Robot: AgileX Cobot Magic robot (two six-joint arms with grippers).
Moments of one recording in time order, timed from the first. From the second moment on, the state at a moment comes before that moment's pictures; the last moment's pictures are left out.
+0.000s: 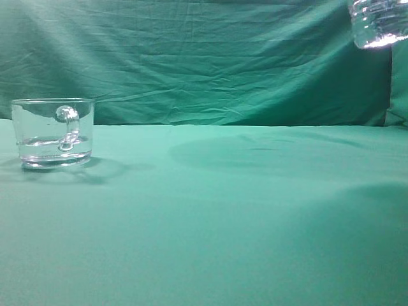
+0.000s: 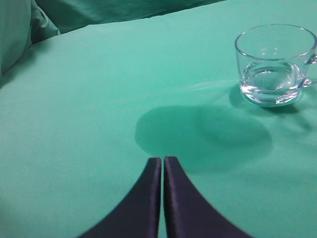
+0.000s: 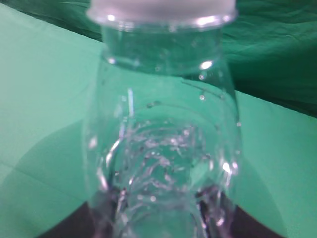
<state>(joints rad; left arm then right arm) 0.05 -0.01 0.02 -0.04 0.35 0.23 0.26 1.28 -0.68 -0.66 -0.17 0.52</state>
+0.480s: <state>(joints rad) 0.05 -0.01 0.02 -0.04 0.35 0.23 0.26 1.40 -0.48 -0.31 -0.55 0.16</state>
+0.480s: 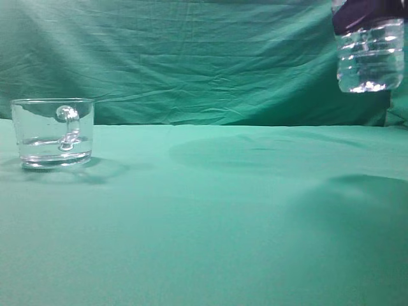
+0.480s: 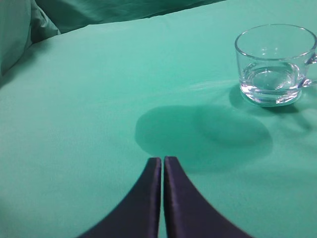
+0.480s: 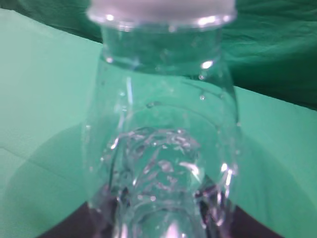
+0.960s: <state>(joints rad) 0.05 -0.01 0.02 -0.04 0.35 0.23 0.25 1.78 -0.51 -0.32 -1.00 0.06</state>
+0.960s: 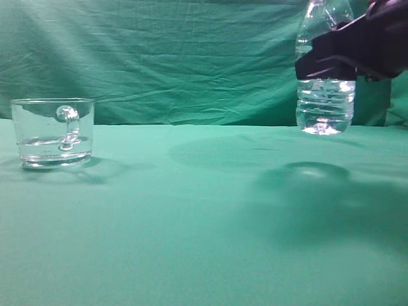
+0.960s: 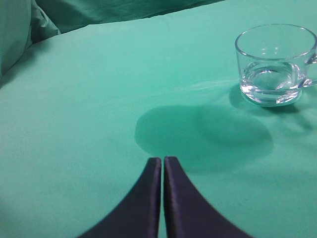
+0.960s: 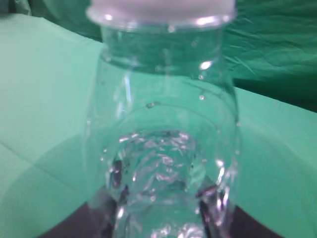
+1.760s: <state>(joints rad) 0.05 -0.01 0.02 -0.04 0.35 0.23 0.25 1.90 -0.51 -0.31 -1.07 0.04</state>
